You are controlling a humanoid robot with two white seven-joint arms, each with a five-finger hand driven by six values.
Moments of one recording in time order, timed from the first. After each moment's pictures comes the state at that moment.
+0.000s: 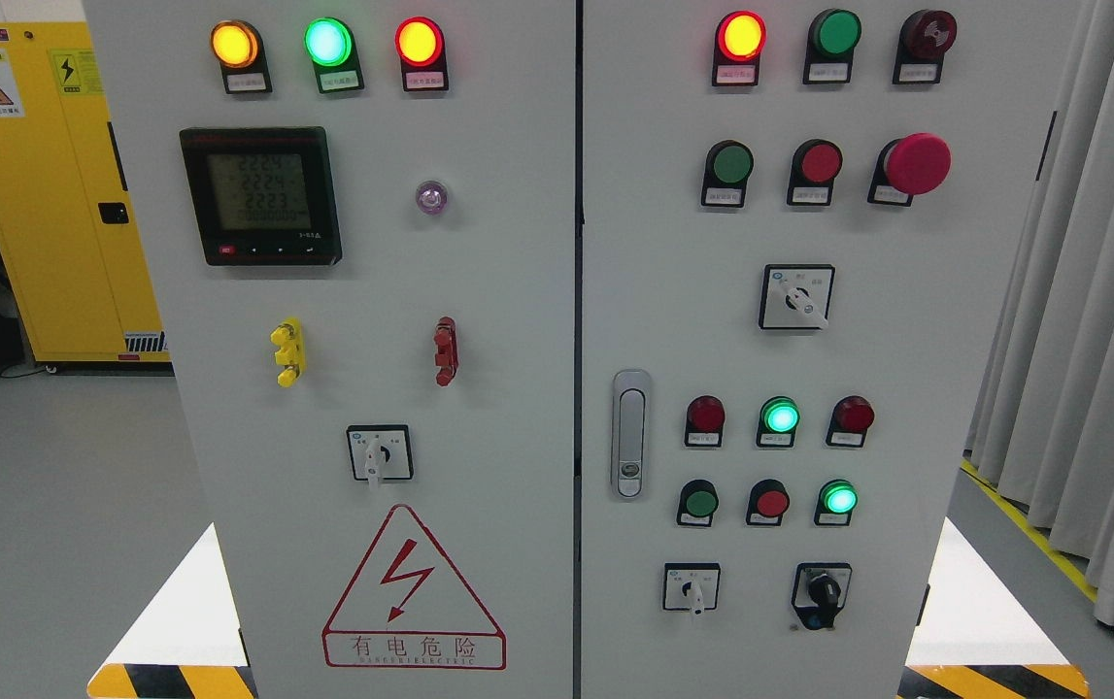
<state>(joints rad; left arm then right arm) 0.06 -0.04 -0.11 -0.08 0.05 -0.09 -0.11 0.10 0.12 -0.16 -0.19 0.12 0.01 -0.20</state>
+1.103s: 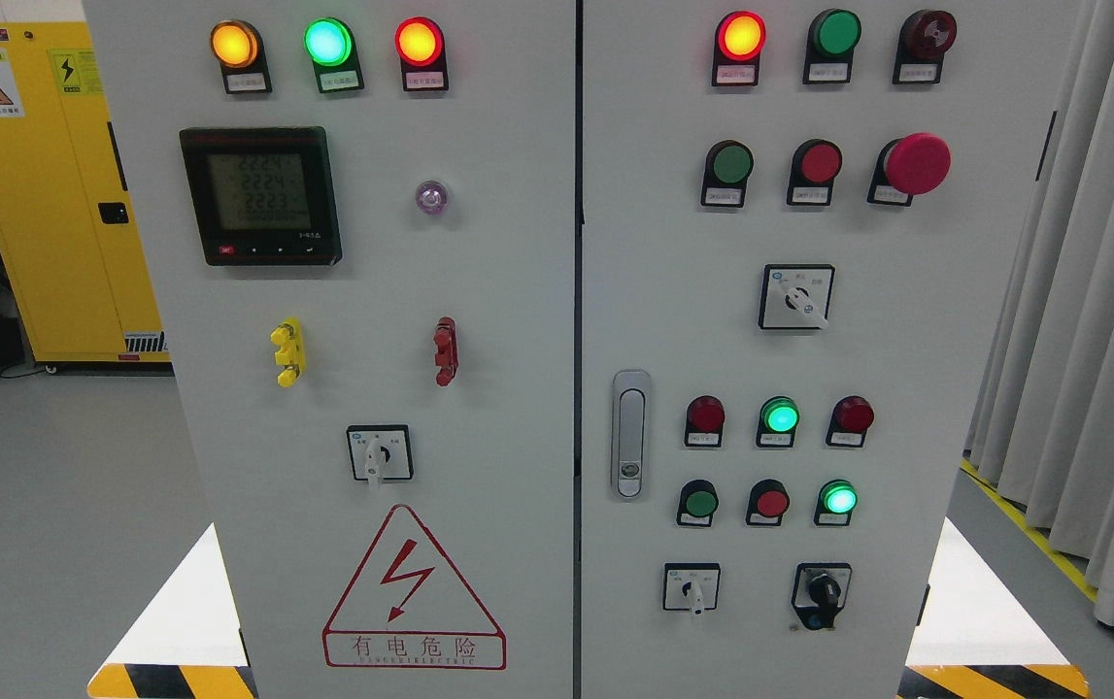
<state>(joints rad) 0.28 -0.02 -0.03 -0.54 0.04 -0.12 -0.09 0.10 0.12 -0.16 -0.19 0.12 0.01 -0.20</state>
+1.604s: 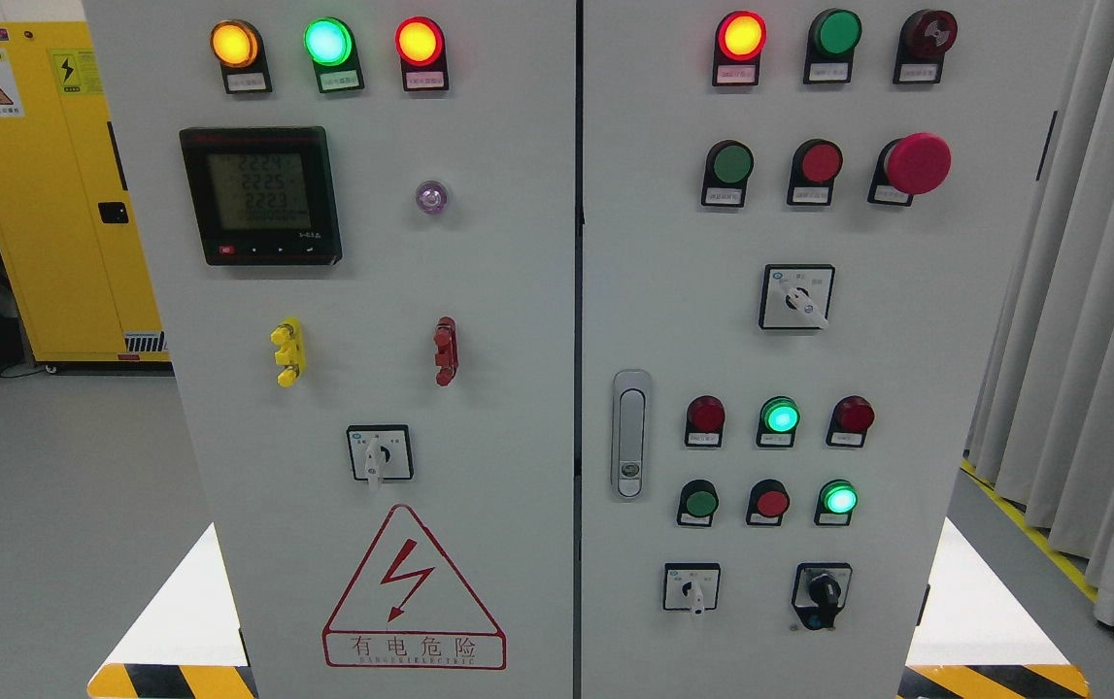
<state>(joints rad) 0.43 0.03 -0.01 -1.10 0.04 -0.17 -0.01 0.10 0.12 -0.16 -0.19 0.12 0.01 -0.20</state>
